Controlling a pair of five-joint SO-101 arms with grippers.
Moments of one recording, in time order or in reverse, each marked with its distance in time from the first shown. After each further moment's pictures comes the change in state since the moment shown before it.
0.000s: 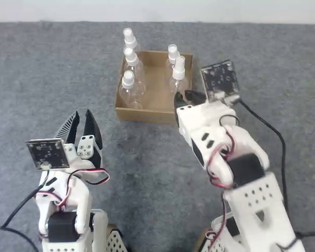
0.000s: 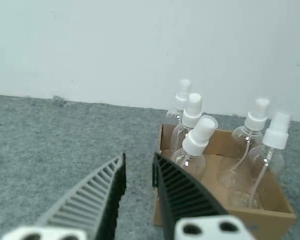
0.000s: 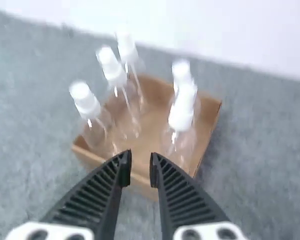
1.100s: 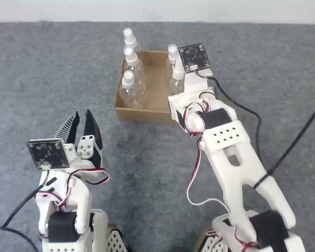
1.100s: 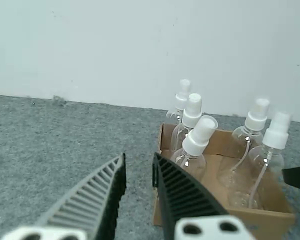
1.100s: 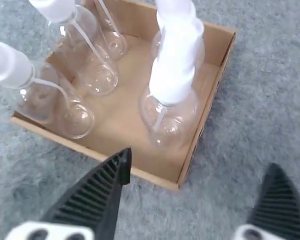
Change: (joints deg) left arm 0.0 0.0 0.0 0.0 0.0; right arm 2.4 34.9 -9.5 -5.9 0.0
